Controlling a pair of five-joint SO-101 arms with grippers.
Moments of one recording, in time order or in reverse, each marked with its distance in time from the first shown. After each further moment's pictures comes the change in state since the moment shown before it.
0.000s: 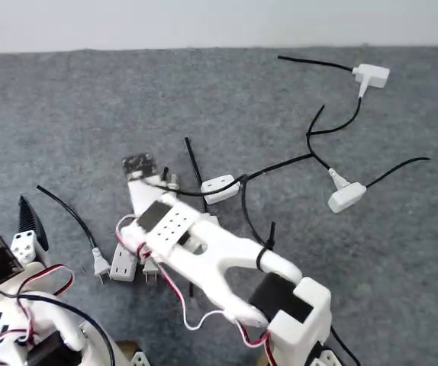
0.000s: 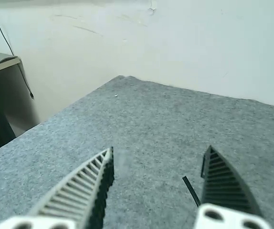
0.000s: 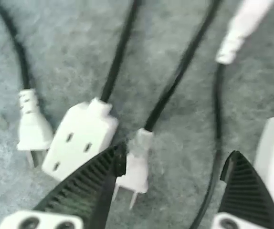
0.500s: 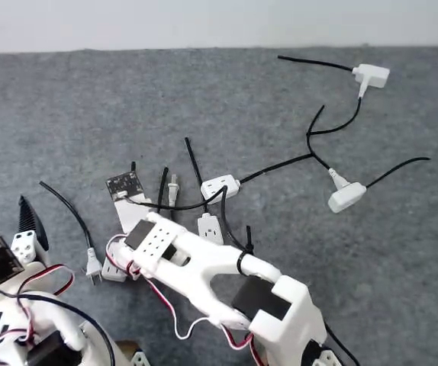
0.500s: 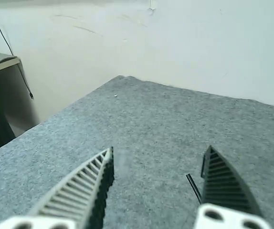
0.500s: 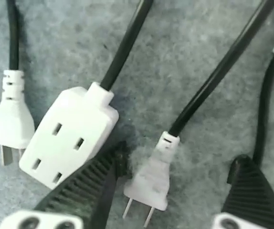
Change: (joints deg) left arm 0.0 0.0 0.0 0.0 0.0; right arm -4.4 7.7 -0.1 -5.9 -0.3
